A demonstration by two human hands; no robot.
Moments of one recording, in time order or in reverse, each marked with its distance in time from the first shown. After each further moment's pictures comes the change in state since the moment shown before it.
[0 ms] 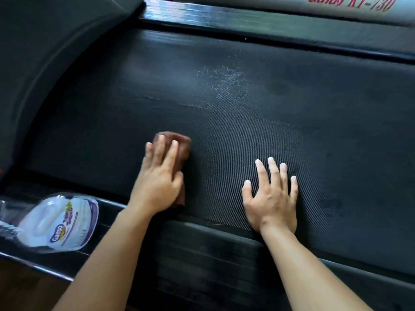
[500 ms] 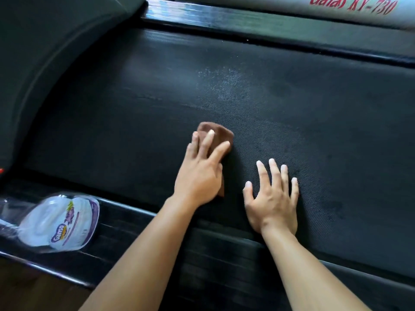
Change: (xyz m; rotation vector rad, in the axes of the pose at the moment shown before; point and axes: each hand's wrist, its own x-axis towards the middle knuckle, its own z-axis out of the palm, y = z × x) left_hand 0.024 0.069 0.034 0.026 0.076 0.262; right_hand 0.000 -0.001 -0.001 -0.006 -0.006 0.007
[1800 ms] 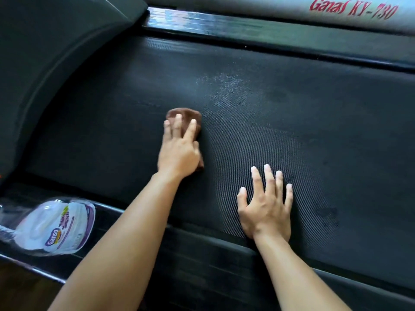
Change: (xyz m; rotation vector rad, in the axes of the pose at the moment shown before) left_hand 0.053 -0.024 -0.029 0.059 -0.025 -0.312; right_hand 0.000 0.001 0.001 -0.001 0.018 -0.013
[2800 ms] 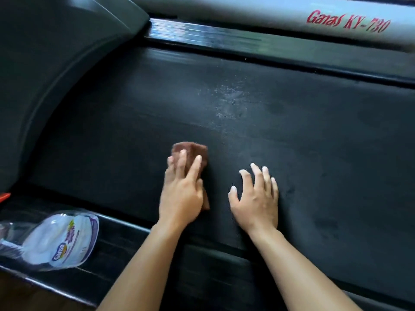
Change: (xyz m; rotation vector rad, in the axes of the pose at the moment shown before) left_hand -0.069 -0.008 0.019 -0.143 0.066 0.039; right_hand 0.031 -0.027 -0.009 0.118 0.006 -0.108
